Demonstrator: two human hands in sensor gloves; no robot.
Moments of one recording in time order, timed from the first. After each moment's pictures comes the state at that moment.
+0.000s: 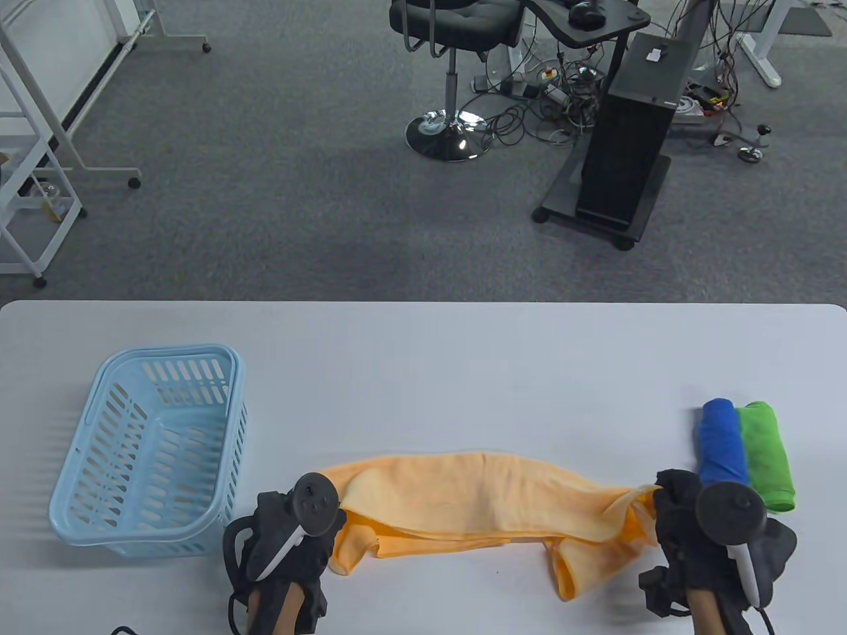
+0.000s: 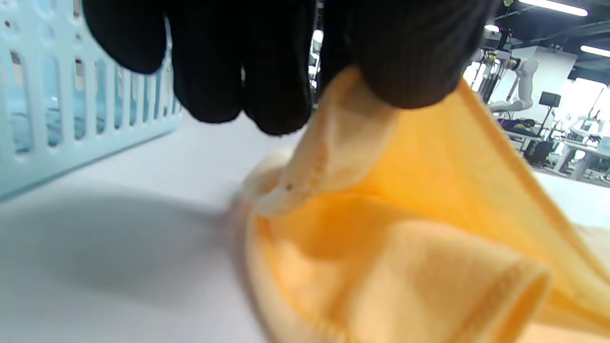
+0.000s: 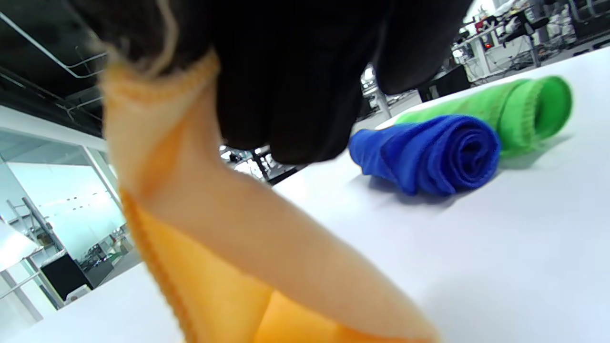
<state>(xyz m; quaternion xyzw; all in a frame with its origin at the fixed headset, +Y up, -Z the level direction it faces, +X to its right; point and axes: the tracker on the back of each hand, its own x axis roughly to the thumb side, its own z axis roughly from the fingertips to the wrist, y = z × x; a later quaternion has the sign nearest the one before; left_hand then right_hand) -0.182 -0.712 -0.266 -0.06 0.06 0.09 0.99 0.322 -0.702 -0.254 -0.20 -0.09 0.95 0.24</state>
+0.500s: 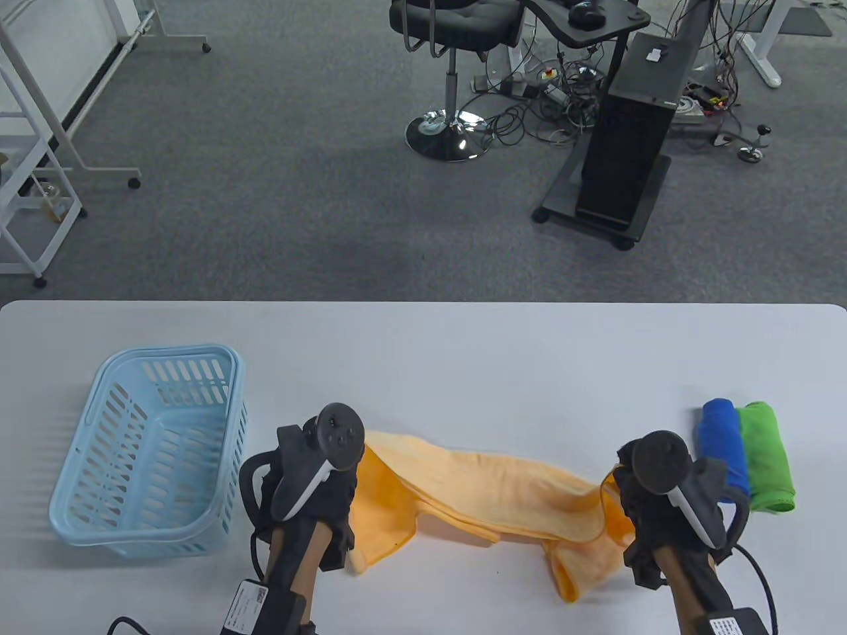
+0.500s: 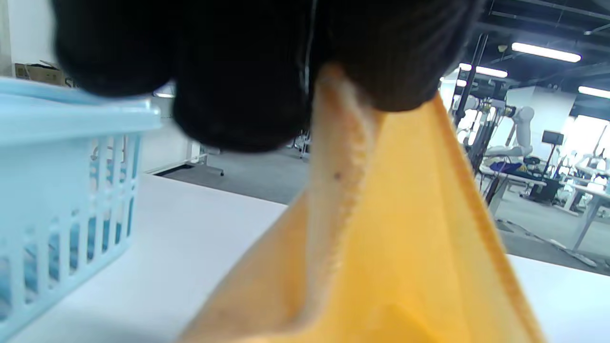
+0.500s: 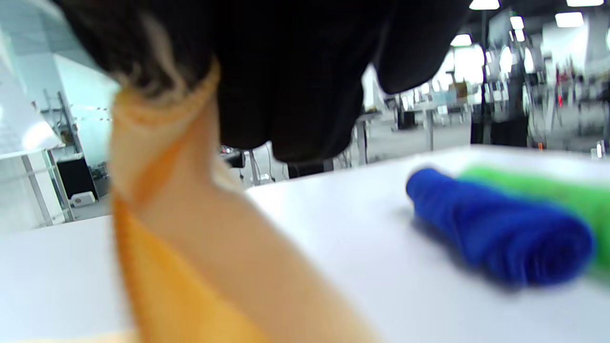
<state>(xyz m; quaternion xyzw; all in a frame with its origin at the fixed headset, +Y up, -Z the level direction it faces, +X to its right) -0.149 -0.601 -0.304 -0.02 0.06 0.09 0.99 0.263 -0.655 -0.302 -0.13 -0.06 0.99 0.05</state>
